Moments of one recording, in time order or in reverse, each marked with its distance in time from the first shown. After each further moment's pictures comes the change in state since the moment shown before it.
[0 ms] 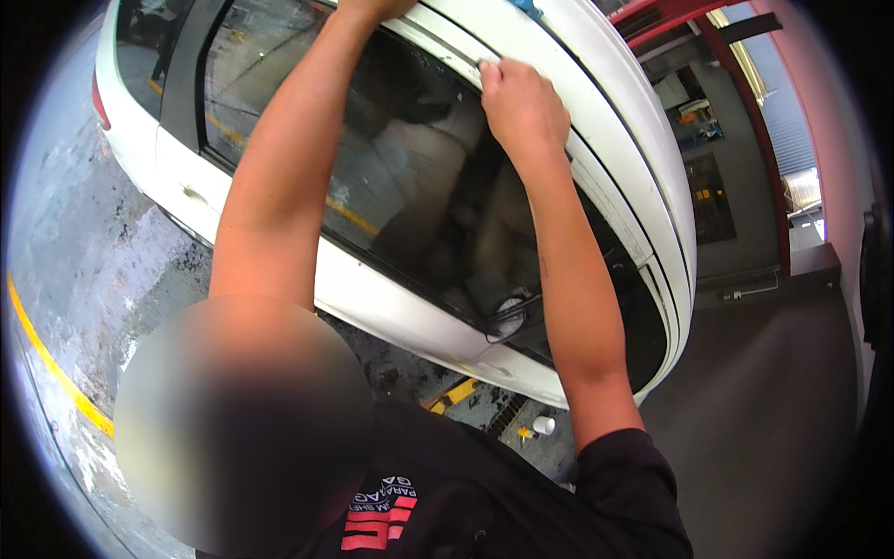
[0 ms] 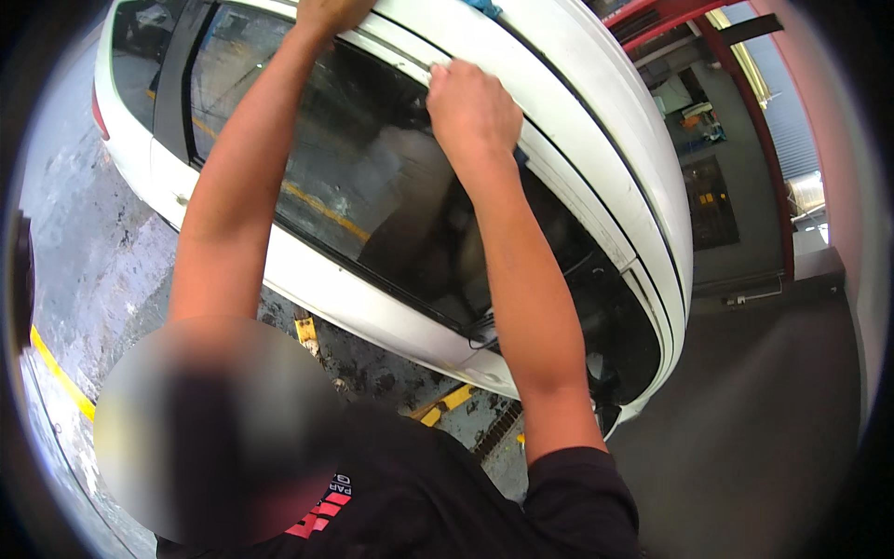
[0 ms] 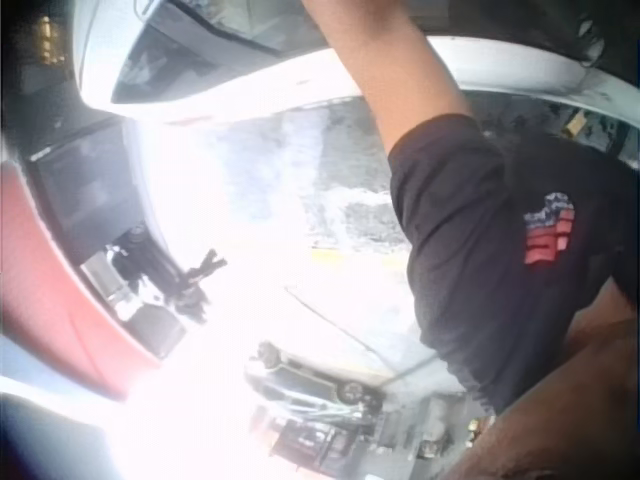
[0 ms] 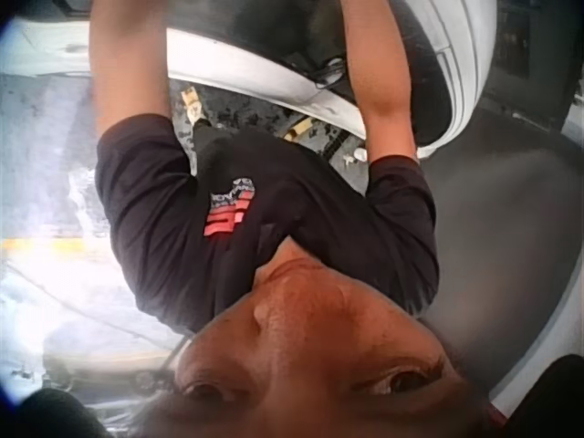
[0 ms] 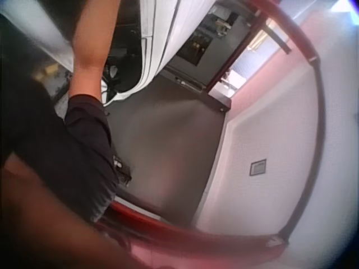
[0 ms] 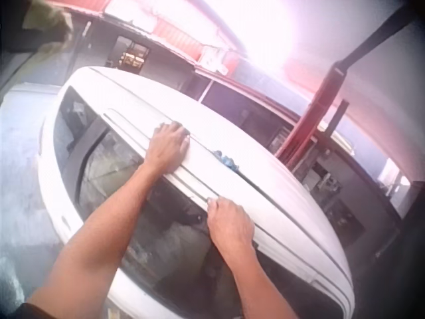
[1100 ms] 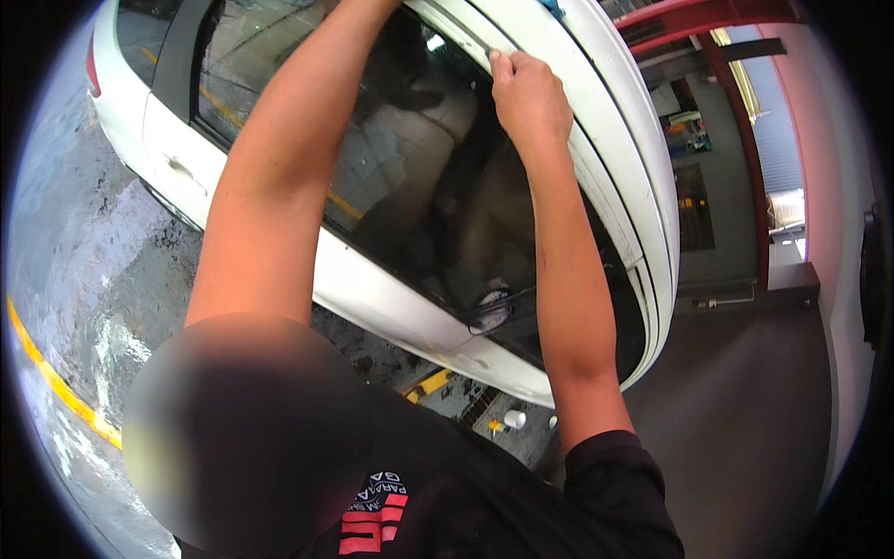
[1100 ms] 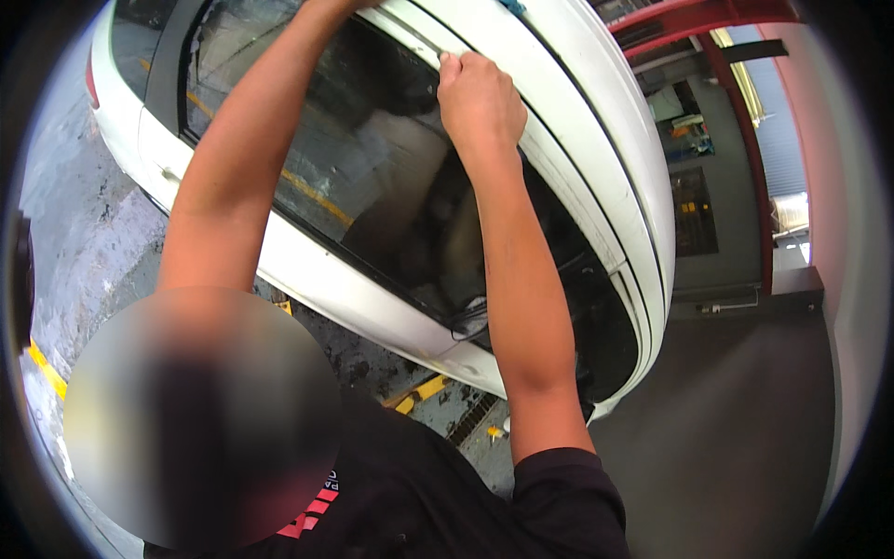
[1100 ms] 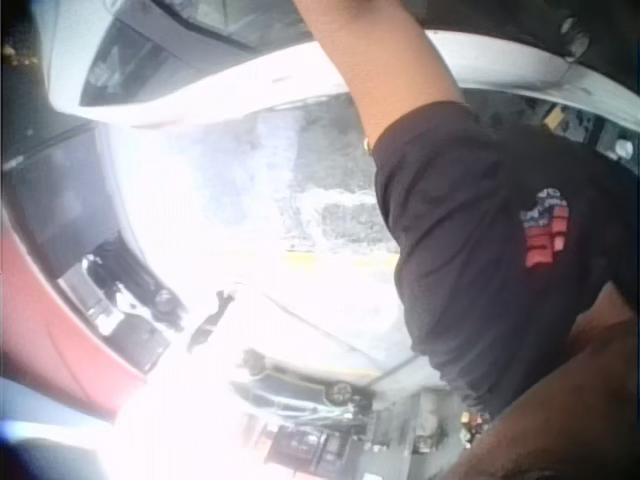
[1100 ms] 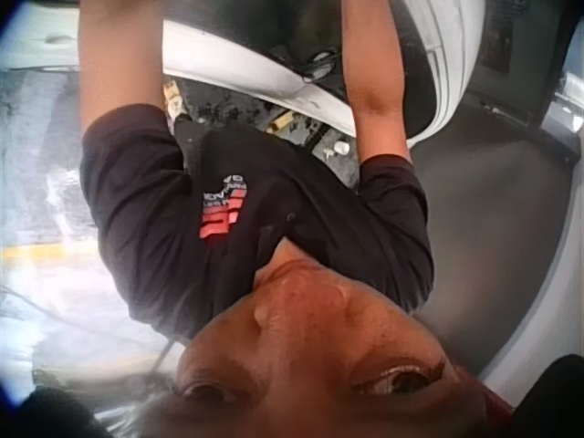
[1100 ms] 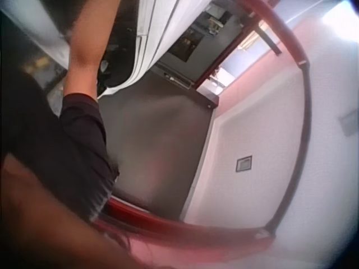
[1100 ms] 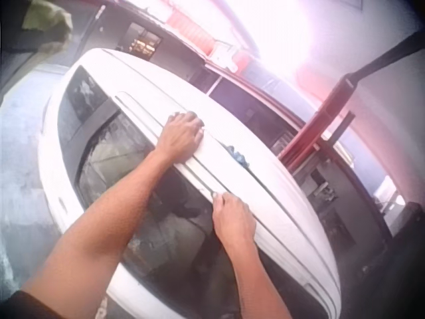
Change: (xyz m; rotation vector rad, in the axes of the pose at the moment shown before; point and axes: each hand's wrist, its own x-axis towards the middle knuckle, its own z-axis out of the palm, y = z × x) left_hand -0.002 -0.005 0.003 -0.040 0.006 0.009; right_hand 0.004 -0.003 0.017 0.012 0.034 -0.004
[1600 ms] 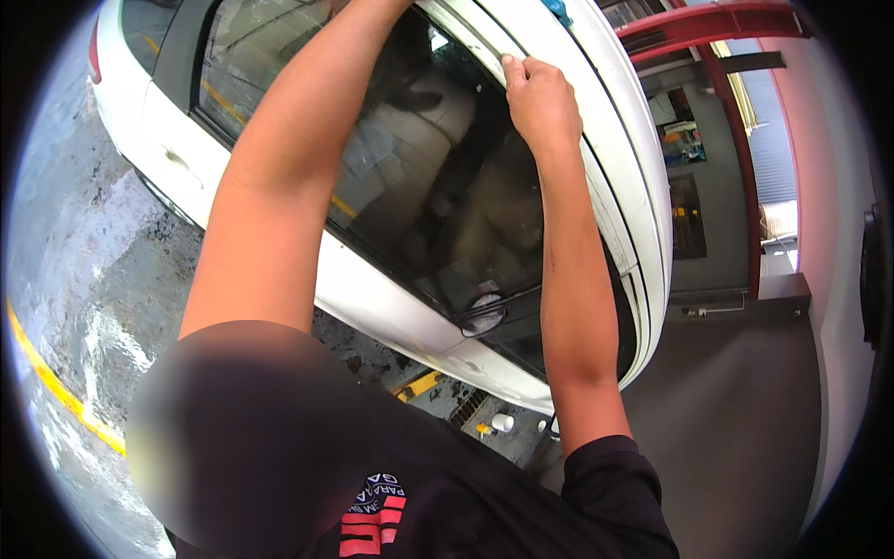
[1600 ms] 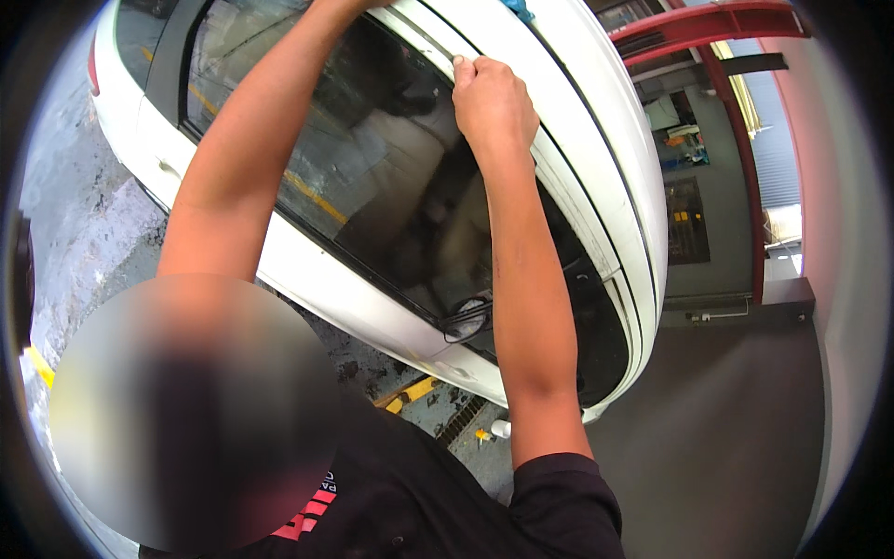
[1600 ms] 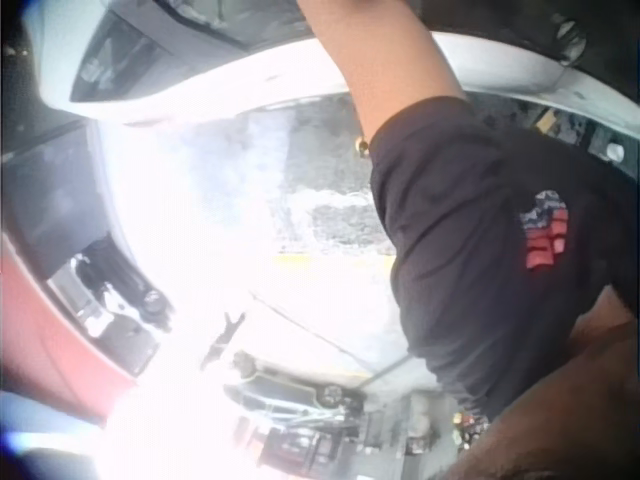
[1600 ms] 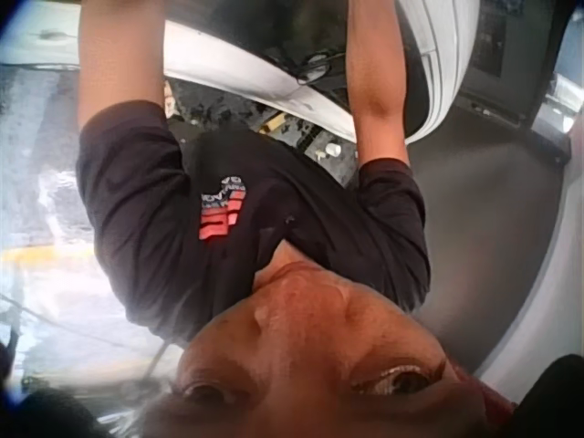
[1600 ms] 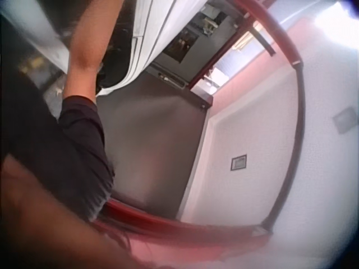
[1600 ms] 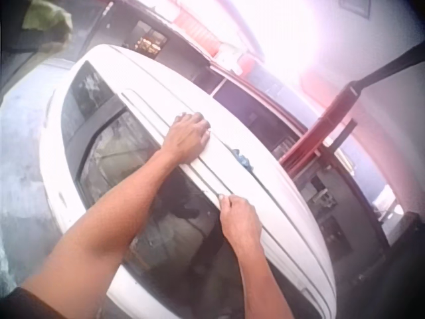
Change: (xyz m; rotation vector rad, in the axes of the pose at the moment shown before) left_hand -0.005 0.000 0.003 0.007 0.019 0.011; right_hand 0.002 0.001 -0.011 -0.022 -0.095 0.038
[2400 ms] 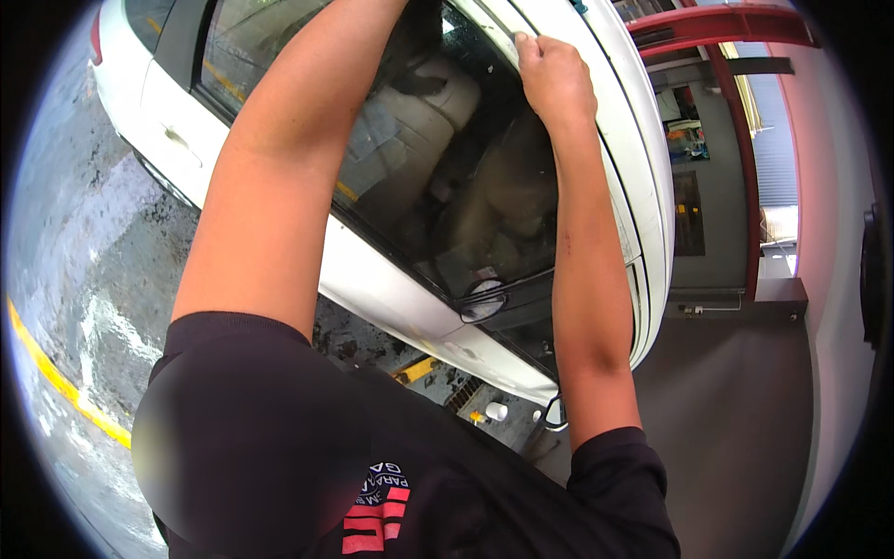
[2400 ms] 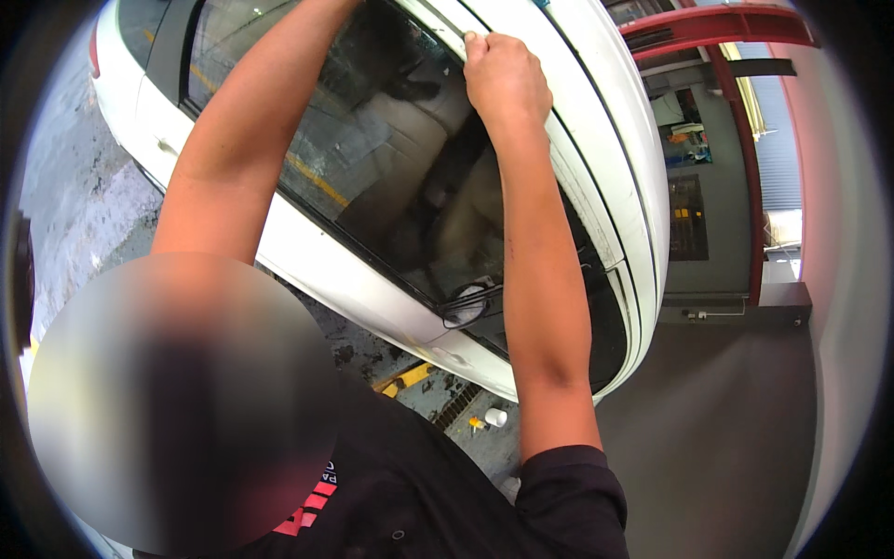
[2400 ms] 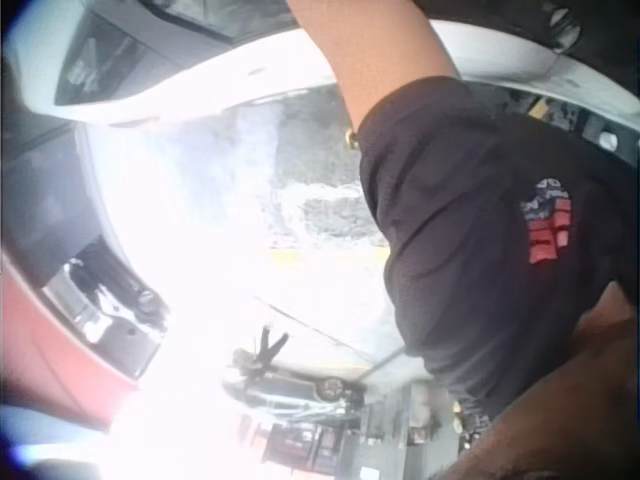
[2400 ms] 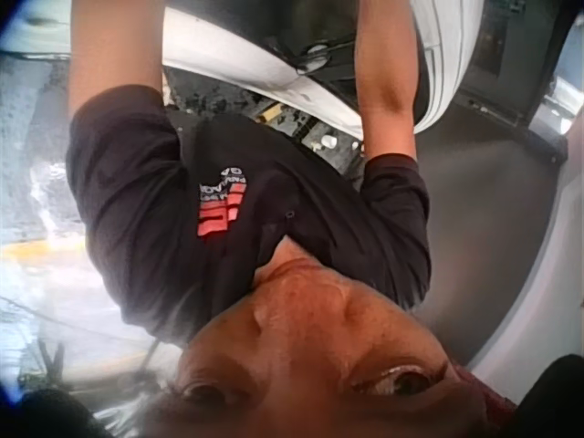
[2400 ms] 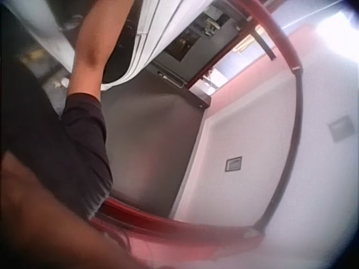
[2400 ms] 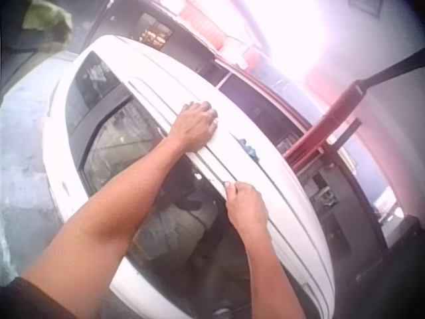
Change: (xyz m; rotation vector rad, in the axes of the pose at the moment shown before) left_hand -0.001 -0.001 0.002 -0.002 0.017 0.013; right_hand 0.005 0.008 0.005 -0.041 0.045 -0.072
